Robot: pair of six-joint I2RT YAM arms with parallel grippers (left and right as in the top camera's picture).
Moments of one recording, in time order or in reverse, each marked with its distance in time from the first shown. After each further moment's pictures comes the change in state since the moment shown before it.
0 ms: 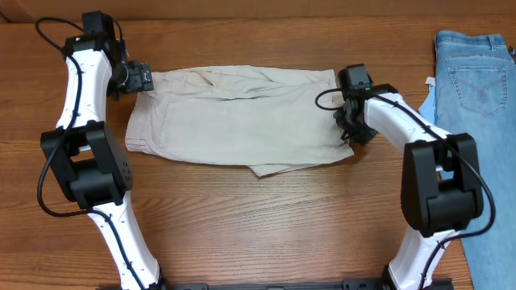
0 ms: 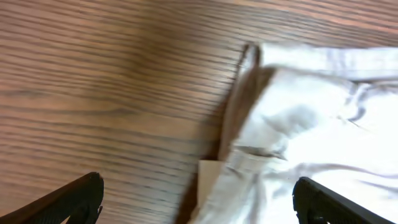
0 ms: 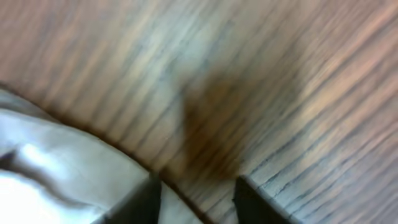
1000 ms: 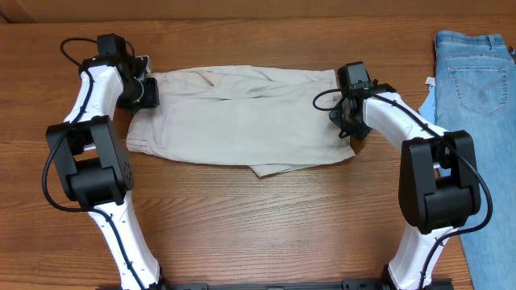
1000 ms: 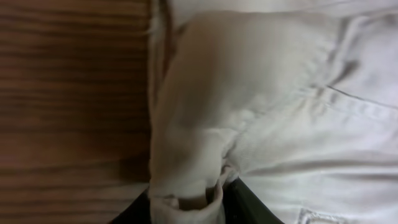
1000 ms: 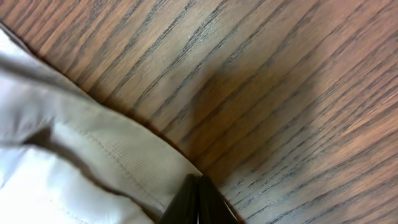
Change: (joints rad) left arm -0.007 0.003 -0.225 0.205 0.129 0.087; right arm 0.001 0.038 0.004 0.067 -0.071 -0.108
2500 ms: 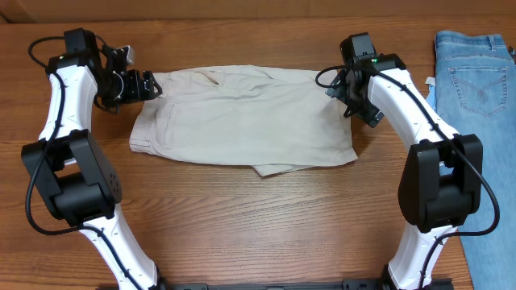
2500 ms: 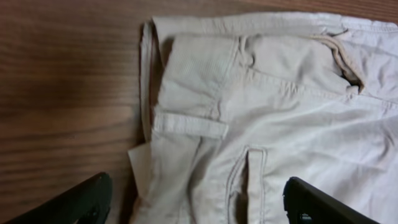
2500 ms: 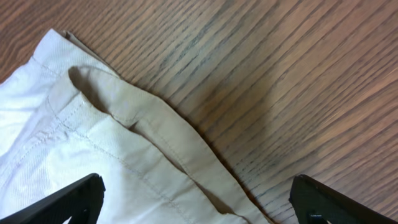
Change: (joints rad) left arm 0.084 -0.131 -0.007 -0.085 0.290 0.066; right arm 0.000 0.008 0.281 -0.275 0.040 -0.041
